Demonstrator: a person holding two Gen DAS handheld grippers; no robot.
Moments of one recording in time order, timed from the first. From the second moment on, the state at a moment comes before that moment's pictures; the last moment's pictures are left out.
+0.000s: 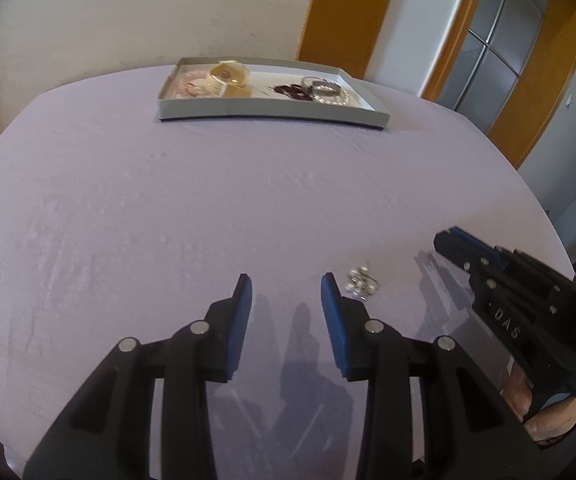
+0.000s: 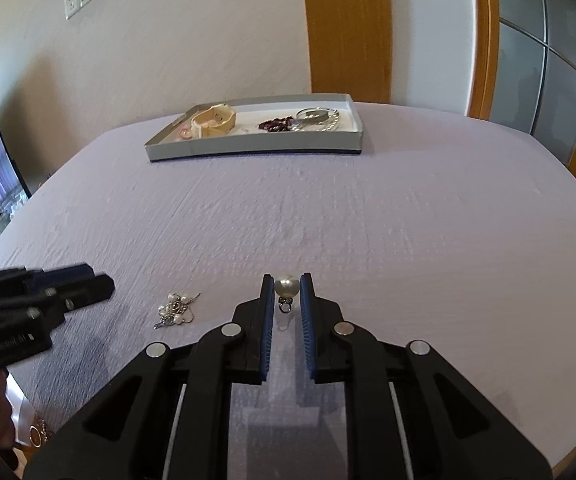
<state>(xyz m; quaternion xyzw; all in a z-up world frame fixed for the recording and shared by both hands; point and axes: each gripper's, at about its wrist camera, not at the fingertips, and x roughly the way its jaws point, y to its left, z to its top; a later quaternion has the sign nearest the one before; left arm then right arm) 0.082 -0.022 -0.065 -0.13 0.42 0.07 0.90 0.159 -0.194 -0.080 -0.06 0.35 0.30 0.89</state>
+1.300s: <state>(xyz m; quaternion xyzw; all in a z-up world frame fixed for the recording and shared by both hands) 0.109 -0.106 -0.085 -0.08 0.40 0.12 0.91 0.175 -0.250 -0.063 0.02 0.34 0.29 0.89</state>
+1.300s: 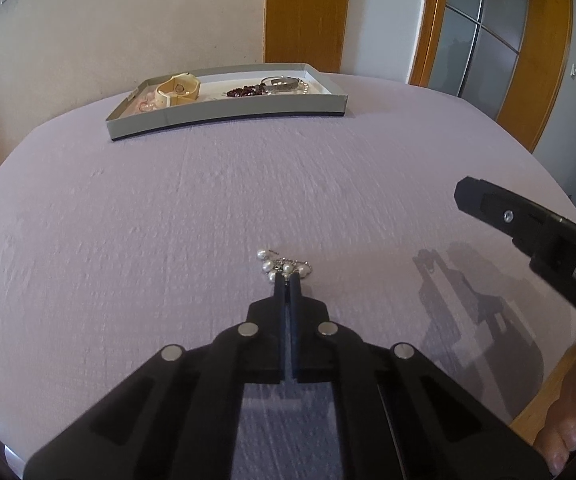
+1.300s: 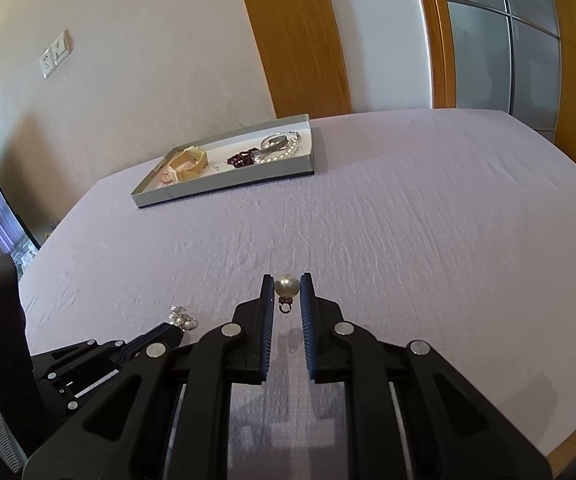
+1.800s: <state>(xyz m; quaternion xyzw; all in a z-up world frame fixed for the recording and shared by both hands) 0.099 -0.022 -0.038 -0.11 0.37 0.13 0.91 0.181 -0.238 -0.048 0.02 0.33 0.32 0.89</state>
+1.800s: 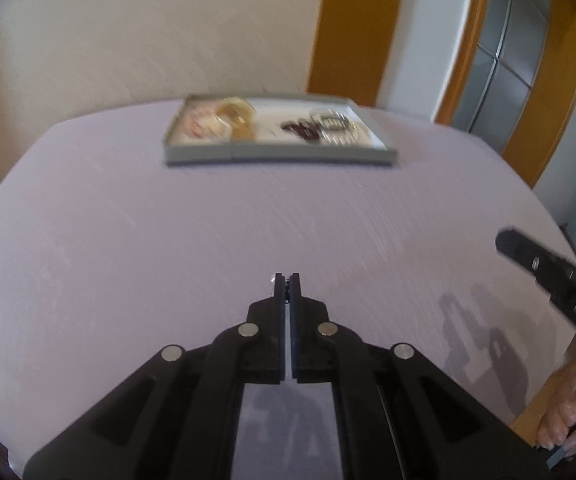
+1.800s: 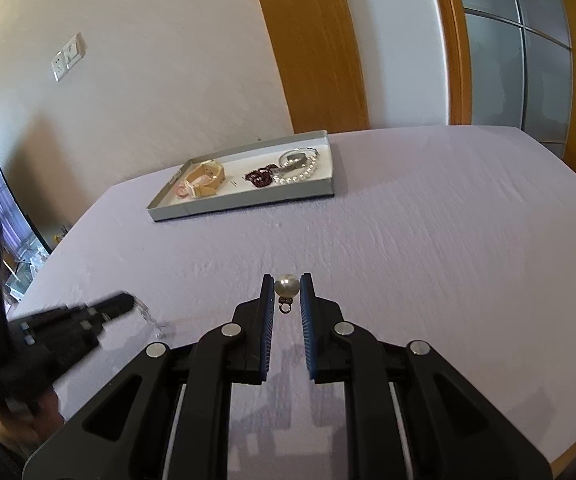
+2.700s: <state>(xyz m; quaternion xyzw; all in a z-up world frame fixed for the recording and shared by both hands) 0.156 0.053 0.044 -0.14 0.33 0.14 0.92 0.258 -0.149 0.027 0.00 0.28 0.37 0.89</state>
